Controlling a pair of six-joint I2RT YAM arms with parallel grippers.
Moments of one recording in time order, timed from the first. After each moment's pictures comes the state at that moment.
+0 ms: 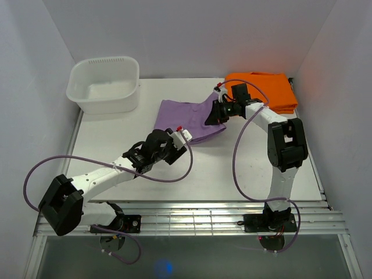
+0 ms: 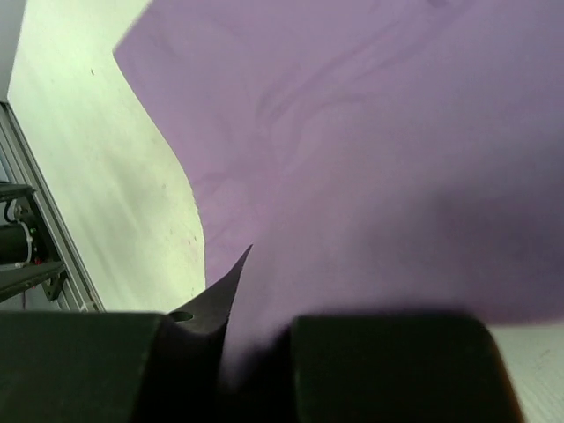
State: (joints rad) left arm -0.76 1.24 0.74 -0.06 -0.09 0.33; right arm 0.30 1.97 1.46 -0.30 -0.79 0.10
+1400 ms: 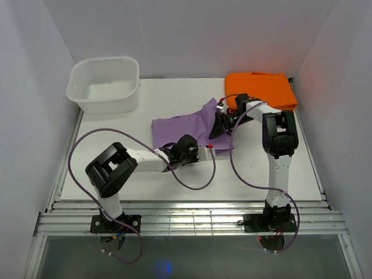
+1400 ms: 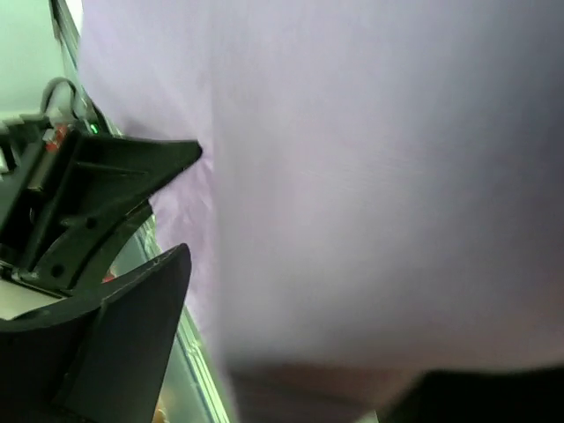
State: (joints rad) left arm -0.86 1.77 0.87 0.19 -0.05 0.75; right arm 0.22 2.26 1.65 -0.84 -1.01 -0.24
